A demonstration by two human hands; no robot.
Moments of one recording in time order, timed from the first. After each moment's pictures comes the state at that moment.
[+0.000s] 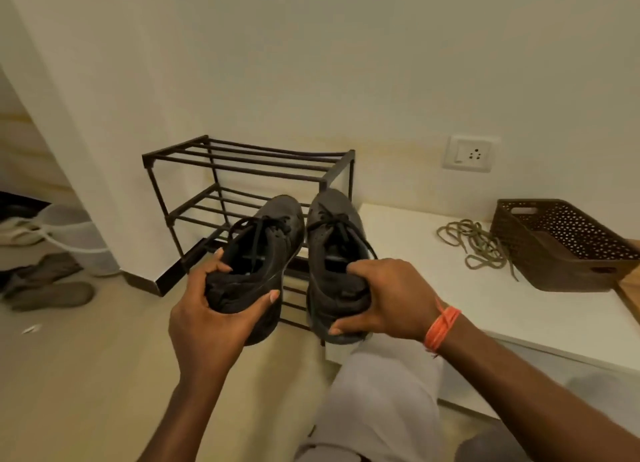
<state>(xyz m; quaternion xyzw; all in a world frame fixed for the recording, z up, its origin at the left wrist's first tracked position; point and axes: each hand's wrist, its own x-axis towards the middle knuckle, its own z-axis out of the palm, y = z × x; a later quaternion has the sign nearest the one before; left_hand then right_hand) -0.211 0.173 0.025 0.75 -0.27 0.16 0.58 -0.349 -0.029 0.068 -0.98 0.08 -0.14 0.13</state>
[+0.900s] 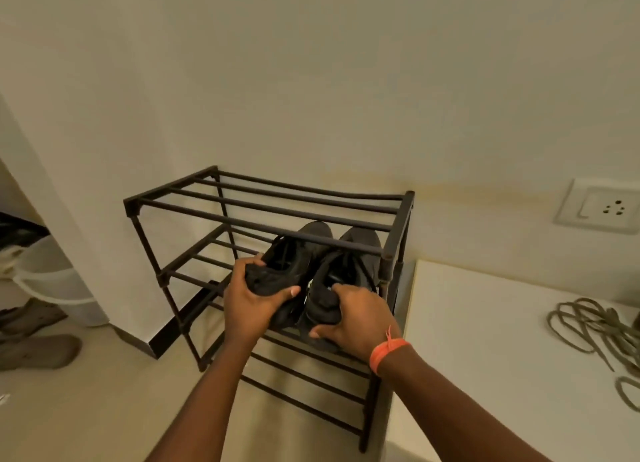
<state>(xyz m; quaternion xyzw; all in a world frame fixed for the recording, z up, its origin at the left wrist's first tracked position) 0.076 -0.015 -0.031 0.74 -0.25 0.02 0.62 -0.064 -0.147 -0.011 -0.95 0.19 -0.12 0.21</state>
